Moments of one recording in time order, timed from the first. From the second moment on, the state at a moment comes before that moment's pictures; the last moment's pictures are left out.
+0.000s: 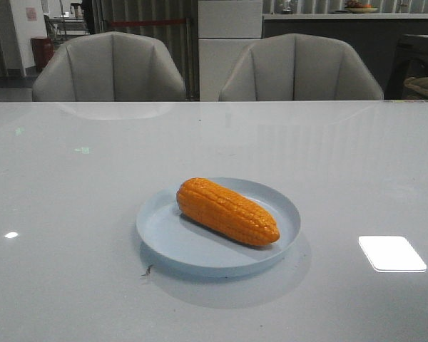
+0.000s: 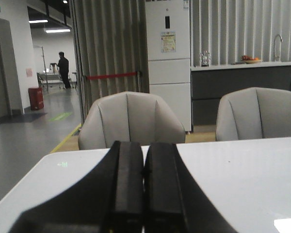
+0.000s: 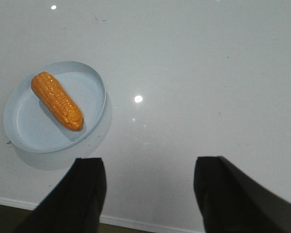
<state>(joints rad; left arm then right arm) -0.17 0.34 -0.07 -0.17 -0.43 0.25 0.06 0.59 -0.67 0.20 0.80 -0.03</state>
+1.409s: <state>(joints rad) -0.02 -0.01 0.01 -0.17 0.04 0.26 0.06 0.59 -0.67 0.20 0.80 -0.03</state>
